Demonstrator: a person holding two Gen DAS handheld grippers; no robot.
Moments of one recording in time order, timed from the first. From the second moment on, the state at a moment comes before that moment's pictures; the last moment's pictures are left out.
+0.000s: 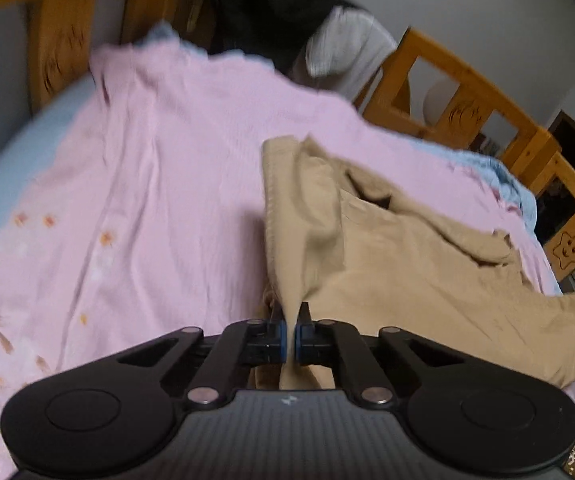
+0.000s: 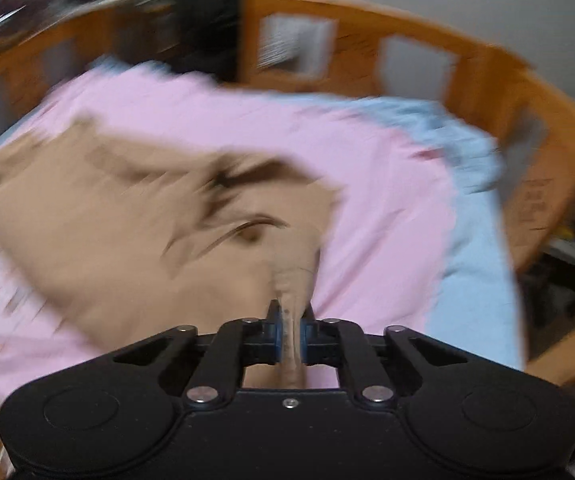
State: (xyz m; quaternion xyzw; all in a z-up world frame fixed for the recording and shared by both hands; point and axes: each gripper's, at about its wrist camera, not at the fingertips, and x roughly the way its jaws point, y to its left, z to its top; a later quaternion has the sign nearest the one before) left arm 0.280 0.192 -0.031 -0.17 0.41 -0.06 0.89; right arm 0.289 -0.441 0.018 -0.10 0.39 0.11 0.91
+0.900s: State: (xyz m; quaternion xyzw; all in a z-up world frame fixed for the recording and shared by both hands) left arm 0.275 0.234 -0.058 -0.21 0.46 -0.12 0.86; right arm 0.289 -0.481 -0.045 0.09 0.50 0.07 0.86
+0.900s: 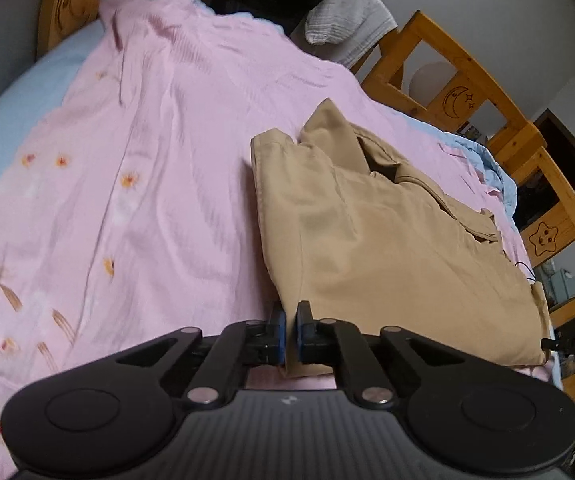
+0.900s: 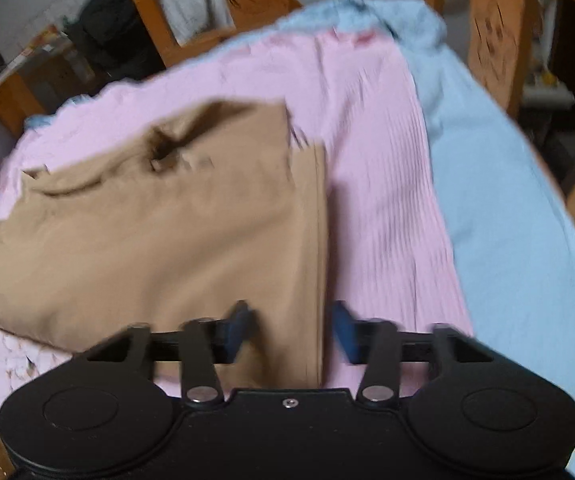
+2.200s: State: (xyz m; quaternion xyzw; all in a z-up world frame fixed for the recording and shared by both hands) left arm 0.239 0.201 -0.077 -0.48 0.39 0.05 0.79; right arm 0.238 -0.475 -0.036 0.36 0.47 -0.05 0.81
